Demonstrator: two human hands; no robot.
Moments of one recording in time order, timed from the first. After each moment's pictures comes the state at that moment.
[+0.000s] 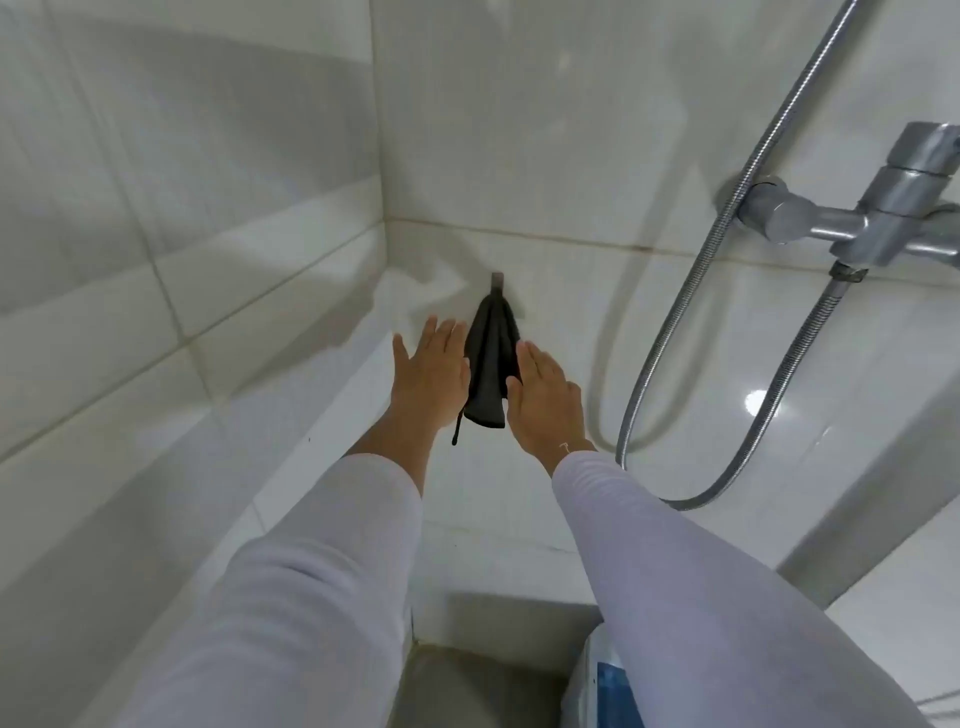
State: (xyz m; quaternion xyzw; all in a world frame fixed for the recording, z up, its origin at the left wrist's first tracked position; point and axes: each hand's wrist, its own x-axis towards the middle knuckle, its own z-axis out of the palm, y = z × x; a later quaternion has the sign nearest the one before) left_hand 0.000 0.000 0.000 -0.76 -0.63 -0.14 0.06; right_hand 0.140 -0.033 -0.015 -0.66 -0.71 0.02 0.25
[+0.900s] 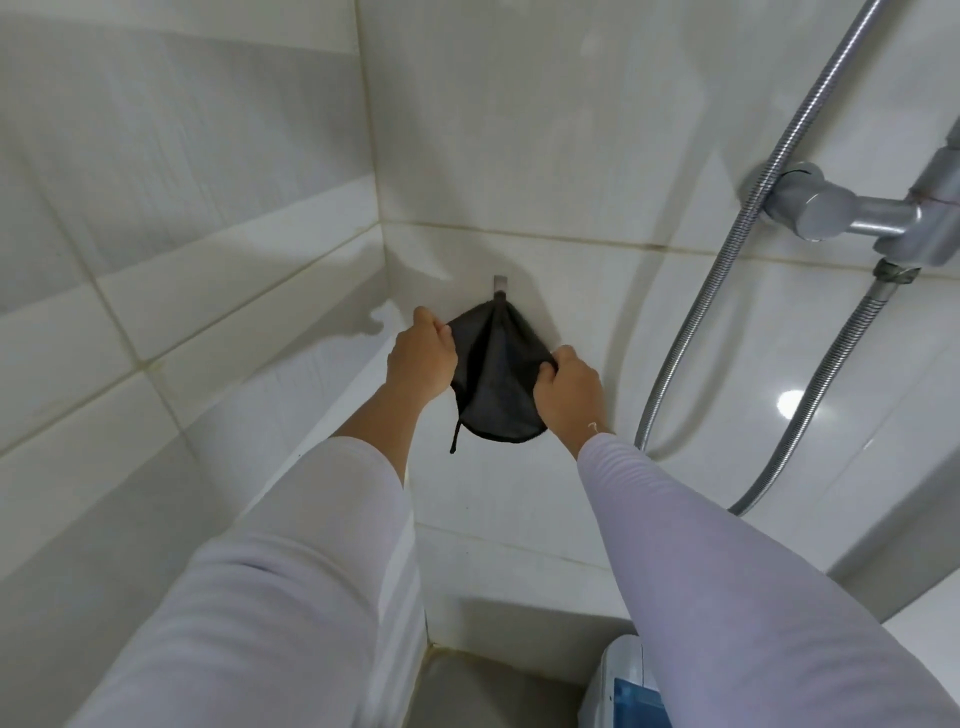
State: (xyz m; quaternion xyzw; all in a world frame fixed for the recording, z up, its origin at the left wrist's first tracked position) left_hand 0.000 0.028 0.026 -0.62 -0.67 -0.37 -0.18; right_hand 0.162 0.002 -0.001 -0.68 -0.60 0.13 0.40
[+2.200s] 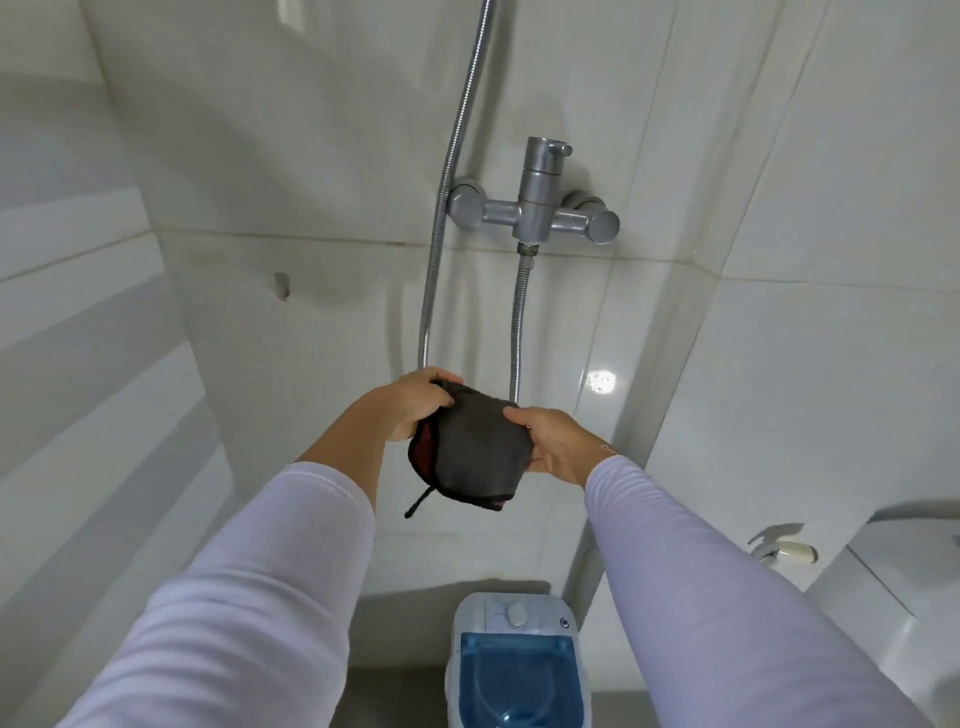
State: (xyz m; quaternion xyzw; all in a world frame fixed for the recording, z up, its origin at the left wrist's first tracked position) left_hand 0.200 -0.101 0.033 -0.58 -0.50 -0.24 -0.59; right_hand 0.369 -0.168 0.002 -0.64 -0.36 0.54 0.43
